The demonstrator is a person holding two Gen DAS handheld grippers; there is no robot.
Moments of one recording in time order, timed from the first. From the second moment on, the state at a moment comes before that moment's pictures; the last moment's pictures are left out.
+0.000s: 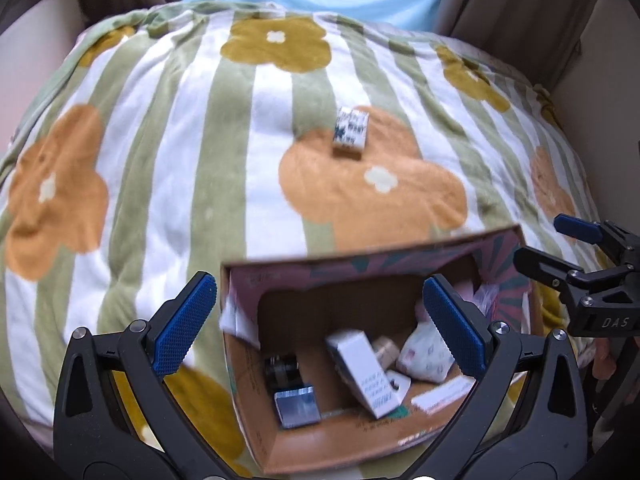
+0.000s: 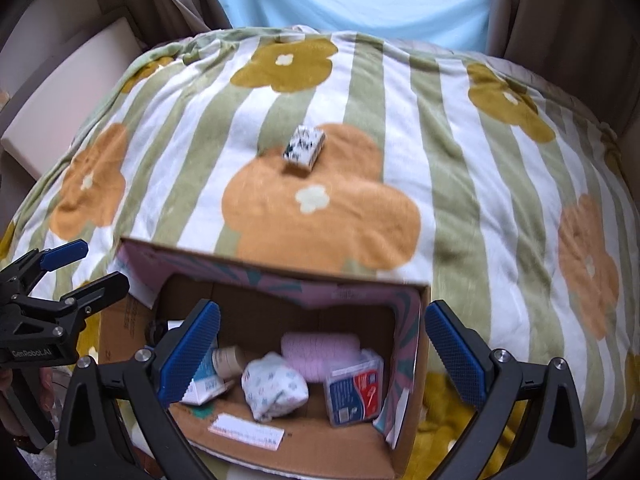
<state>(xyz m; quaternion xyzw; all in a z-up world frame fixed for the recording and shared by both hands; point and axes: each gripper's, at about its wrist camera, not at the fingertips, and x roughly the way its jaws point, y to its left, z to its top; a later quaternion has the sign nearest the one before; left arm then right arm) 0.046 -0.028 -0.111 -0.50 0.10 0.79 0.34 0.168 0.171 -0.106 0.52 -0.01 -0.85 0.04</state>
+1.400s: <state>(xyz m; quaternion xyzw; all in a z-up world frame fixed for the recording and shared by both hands) -0.155 0.106 -0.241 -0.51 0.20 0.71 0.44 -0.095 0.148 -0.243 0.60 -0.09 -0.80 -0.03</state>
